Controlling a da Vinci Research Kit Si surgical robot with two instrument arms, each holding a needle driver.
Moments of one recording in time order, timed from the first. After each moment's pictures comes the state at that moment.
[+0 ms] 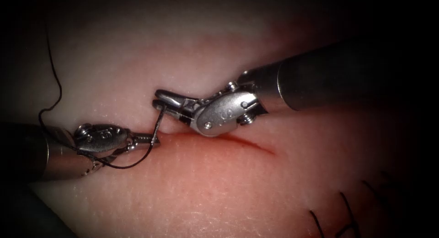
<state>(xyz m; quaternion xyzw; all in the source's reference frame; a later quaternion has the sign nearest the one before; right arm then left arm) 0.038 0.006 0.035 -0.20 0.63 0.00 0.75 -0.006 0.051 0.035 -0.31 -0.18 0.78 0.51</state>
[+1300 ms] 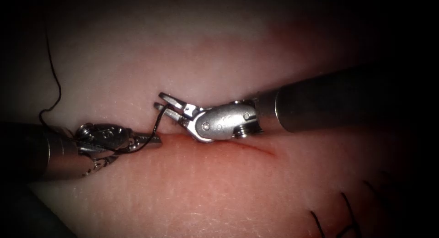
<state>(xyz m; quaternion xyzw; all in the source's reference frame) 0.038 0.005 0.037 -0.10 0.60 0.11 0.79 -0.008 0.051 0.034 -0.31 -0.17 0.78 0.51</state>
